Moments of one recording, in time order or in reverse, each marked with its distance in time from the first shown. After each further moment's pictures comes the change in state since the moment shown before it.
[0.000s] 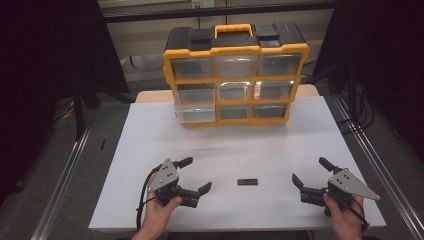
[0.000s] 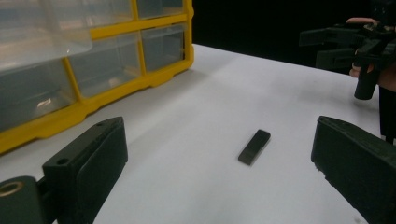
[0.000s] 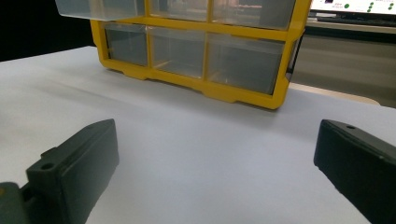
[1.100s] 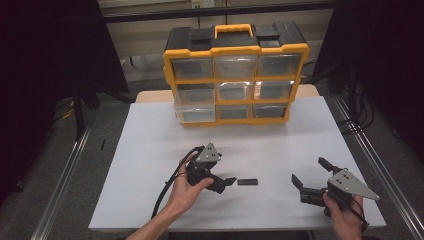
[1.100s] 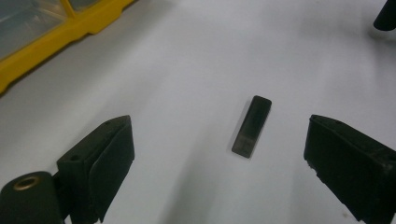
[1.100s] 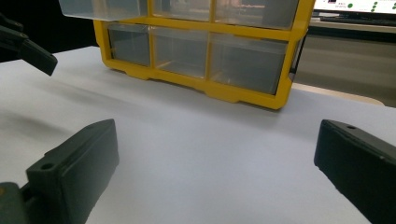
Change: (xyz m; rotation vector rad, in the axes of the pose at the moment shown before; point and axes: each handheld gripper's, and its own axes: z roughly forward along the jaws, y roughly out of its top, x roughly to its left) left arm 0.006 0.023 0.089 0.389 -0.175 0.043; right arm 0.001 0.000 0.000 0.001 0.011 -0.002
